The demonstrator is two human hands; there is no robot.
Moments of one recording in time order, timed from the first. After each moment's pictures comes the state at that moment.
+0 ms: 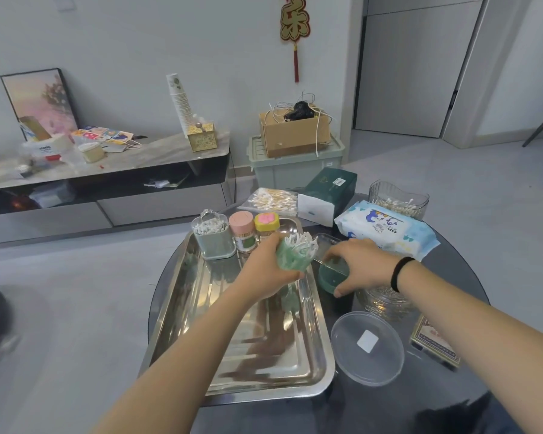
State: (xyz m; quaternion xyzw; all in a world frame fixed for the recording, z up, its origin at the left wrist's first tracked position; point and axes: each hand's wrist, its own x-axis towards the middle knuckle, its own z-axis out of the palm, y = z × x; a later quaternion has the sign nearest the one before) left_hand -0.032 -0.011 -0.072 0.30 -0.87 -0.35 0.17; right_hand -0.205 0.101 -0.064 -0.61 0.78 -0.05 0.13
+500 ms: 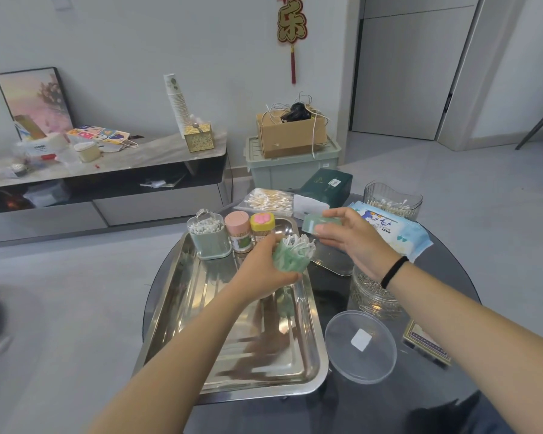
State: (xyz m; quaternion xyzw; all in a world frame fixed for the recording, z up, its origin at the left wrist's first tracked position) left_hand -0.030 -0.006 -0.069 0.29 -0.85 -0.40 0.16; right_hand -0.191 0.095 -0.050 -0.34 0.60 -0.63 0.36
